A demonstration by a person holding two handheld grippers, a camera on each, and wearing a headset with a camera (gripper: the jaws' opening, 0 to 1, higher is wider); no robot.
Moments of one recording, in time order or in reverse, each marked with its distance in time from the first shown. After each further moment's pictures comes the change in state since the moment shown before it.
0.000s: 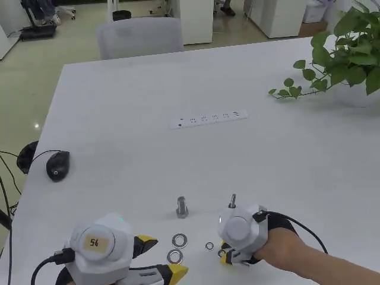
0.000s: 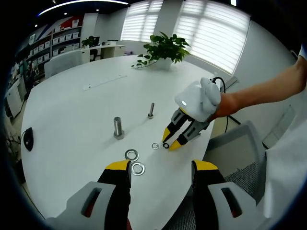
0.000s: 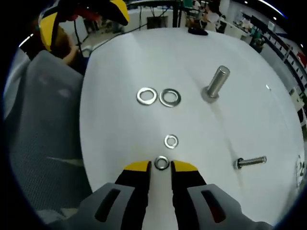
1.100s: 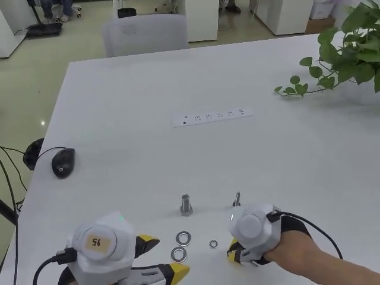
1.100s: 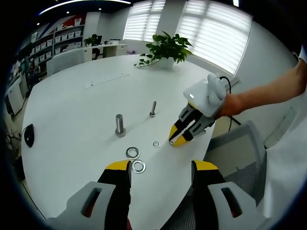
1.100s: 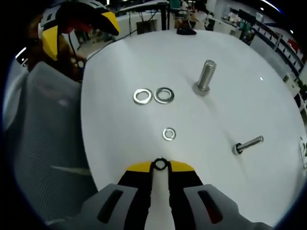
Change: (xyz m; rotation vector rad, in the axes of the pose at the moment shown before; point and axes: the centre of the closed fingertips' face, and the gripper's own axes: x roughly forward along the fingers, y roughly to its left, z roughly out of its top) left arm -0.001 0.002 -0.005 -0.019 0.000 0.014; right arm -0.013 0.000 -0.012 0.124 -0.052 -0.020
